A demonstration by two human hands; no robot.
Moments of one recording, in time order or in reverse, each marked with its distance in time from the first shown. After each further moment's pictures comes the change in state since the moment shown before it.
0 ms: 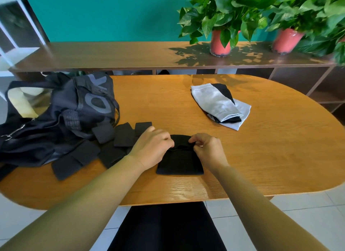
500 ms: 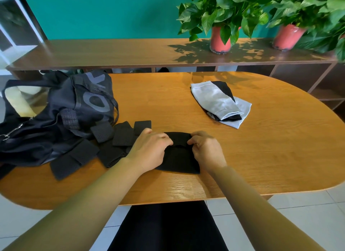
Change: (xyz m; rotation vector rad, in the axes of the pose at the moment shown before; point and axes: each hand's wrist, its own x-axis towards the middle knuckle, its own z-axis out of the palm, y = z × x) left_hand -0.003 0.010 -0.010 -0.113 -0.123 -0.159; right_hand -0.002 0.001 0.005 -0.248 0.023 -0.222
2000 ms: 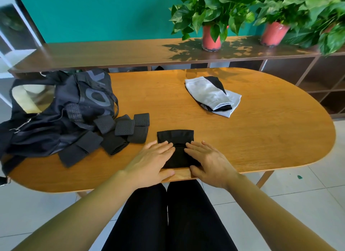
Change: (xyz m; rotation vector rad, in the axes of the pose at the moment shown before) left_hand -0.061 0.028 0.011 0.016 -0.184 0.134; right_hand -0.078 -0.004 -0.030 -0.200 -0.343 -0.230
